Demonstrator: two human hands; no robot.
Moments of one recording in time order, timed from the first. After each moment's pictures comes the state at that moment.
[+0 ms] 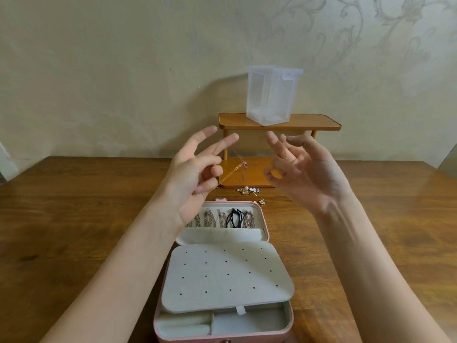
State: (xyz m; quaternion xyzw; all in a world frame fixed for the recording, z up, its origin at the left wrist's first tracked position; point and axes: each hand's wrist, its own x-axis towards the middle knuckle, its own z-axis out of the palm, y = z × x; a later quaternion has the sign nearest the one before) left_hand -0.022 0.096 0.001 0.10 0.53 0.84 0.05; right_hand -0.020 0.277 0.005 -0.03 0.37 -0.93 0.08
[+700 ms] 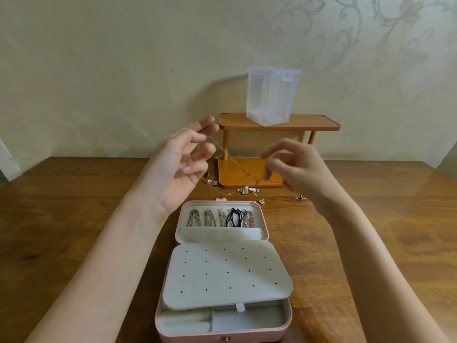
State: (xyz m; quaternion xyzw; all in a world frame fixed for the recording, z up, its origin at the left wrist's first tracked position) left_hand -0.023 0.082 0.019 0.08 0.47 0.87 0.08; right_hand -0.019 0.282 0.001 -0.14 0.83 -0.53 -0.13
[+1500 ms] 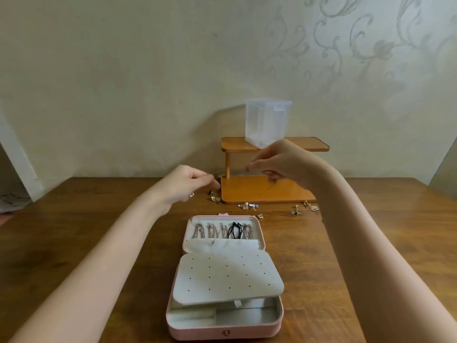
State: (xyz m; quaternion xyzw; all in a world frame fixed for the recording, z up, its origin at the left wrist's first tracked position) left_hand -0.031 0.066 0.023 0.11 0.86 0.49 0.04; right_hand -0.024 0.272 0.062 -0.10 0.89 -0.45 0.01
